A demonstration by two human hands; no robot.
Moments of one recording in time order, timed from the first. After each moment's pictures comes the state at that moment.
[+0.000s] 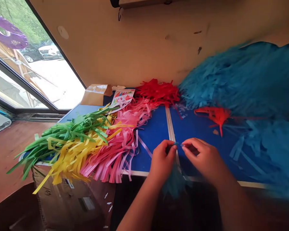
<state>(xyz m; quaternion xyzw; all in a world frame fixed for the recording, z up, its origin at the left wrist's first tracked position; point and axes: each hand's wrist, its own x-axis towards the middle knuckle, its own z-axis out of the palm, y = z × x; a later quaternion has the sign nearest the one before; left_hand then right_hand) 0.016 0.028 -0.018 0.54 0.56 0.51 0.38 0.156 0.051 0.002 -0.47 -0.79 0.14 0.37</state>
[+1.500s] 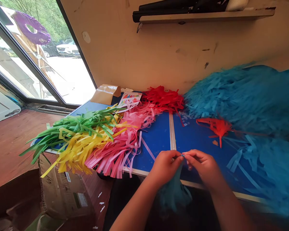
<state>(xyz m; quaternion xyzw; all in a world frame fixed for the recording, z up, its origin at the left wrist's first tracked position) 0.014 0.019 -0.011 0.67 0.53 0.40 0.34 0.165 0.048 -0.013 -0.42 -0.65 0.47 0.42</state>
